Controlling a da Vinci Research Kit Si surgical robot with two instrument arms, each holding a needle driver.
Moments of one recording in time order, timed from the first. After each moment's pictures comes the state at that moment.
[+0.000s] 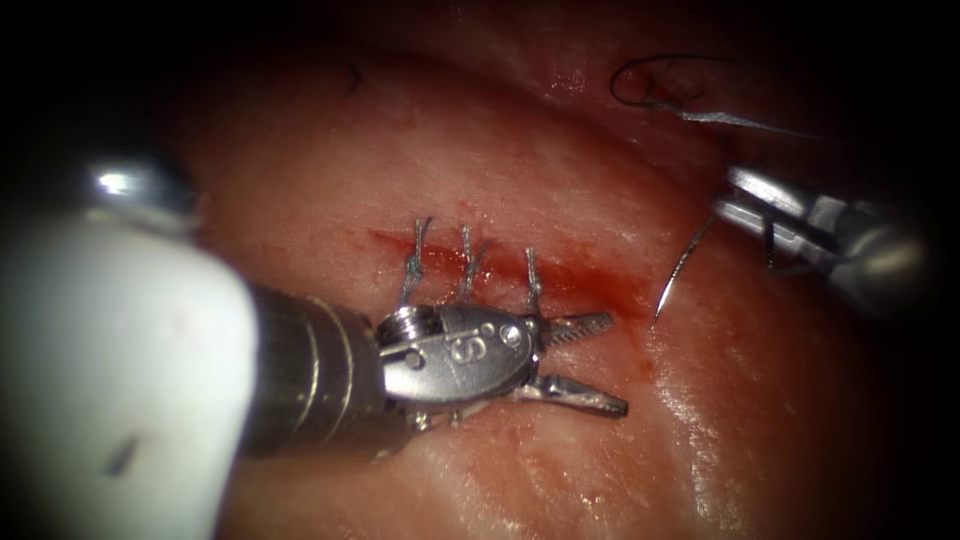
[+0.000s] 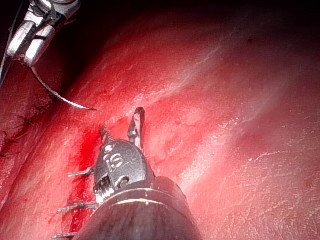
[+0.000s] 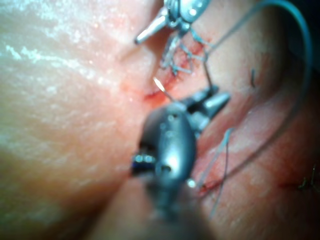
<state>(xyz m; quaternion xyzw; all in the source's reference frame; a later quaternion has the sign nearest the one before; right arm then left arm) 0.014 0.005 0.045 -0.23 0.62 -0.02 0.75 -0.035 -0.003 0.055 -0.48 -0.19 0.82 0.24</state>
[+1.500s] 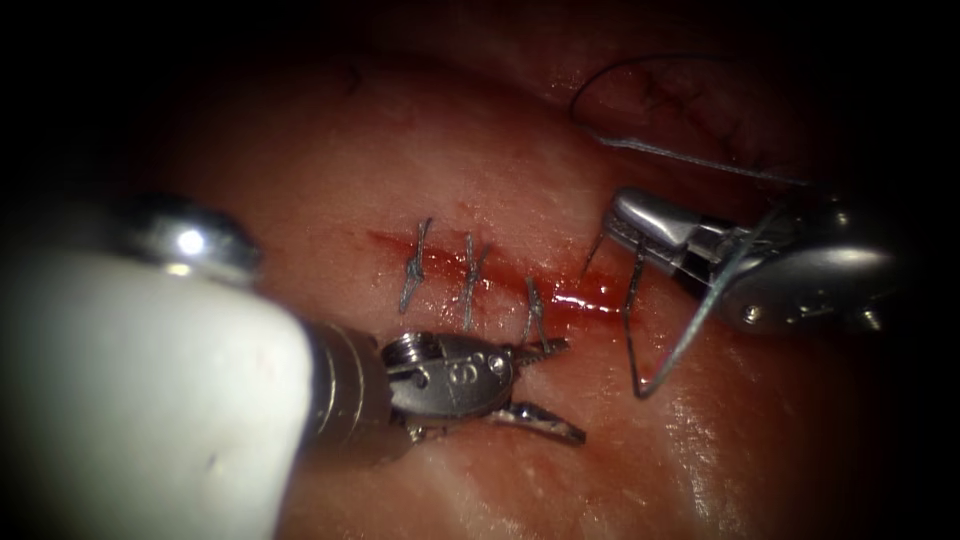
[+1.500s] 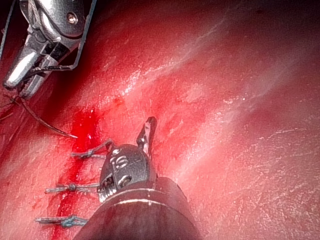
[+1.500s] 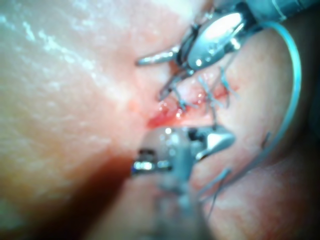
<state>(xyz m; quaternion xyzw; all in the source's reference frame) 0.019 0.003 0.051 -0.35 0.58 -0.15 0.72 -0.033 -0.004 0.061 -0.42 -0.21 0.85 0.25</state>
